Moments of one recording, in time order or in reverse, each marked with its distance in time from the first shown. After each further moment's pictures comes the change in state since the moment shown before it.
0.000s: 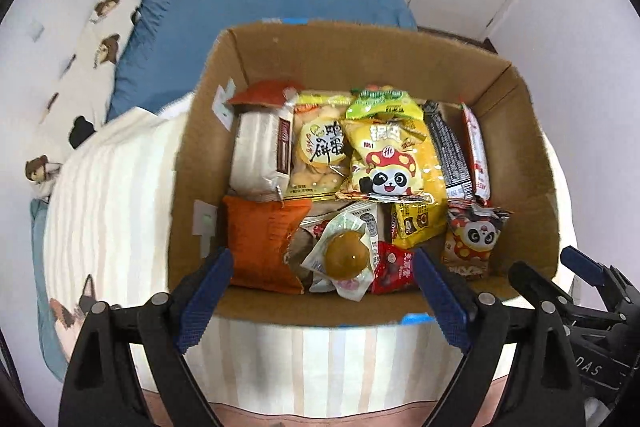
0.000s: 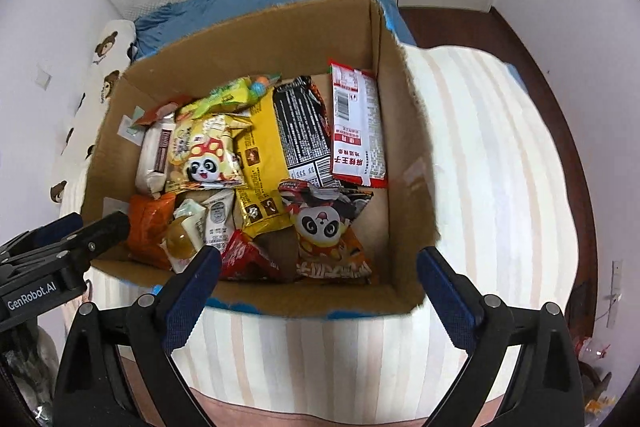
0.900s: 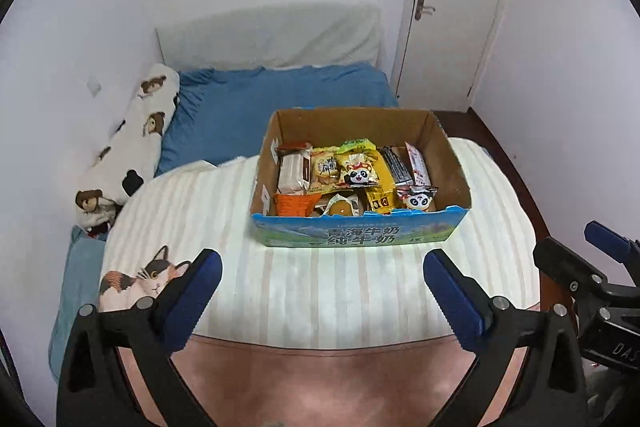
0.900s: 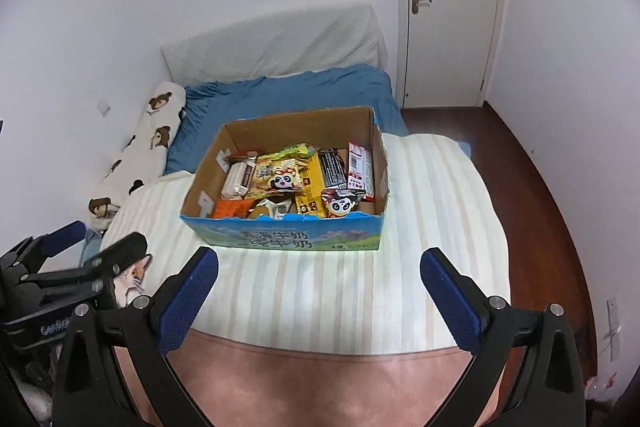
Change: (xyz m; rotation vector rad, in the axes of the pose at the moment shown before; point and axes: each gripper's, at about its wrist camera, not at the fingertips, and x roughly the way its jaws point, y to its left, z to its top) left arm -0.187 -0.008 -0.165 0.044 -0.393 0.050; right arm -0.217 0.023 -0.163 -0.096 -0.393 0.029
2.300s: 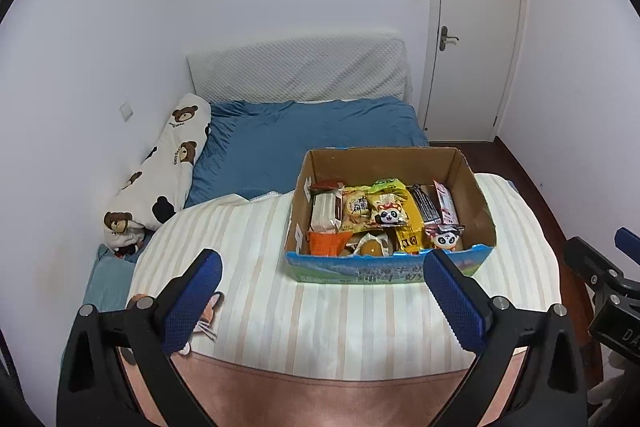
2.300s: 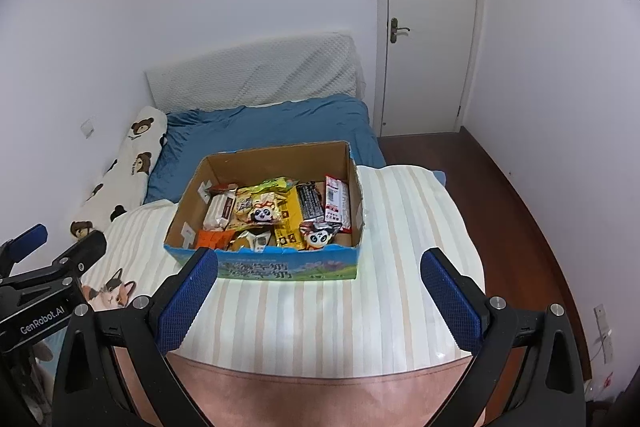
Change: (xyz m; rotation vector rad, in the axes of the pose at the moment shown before) left arm -0.006 0.006 0.014 -0.013 -0.117 0.120; right arm -0.004 -0.004 0.020 0.023 -0.094 -0.103
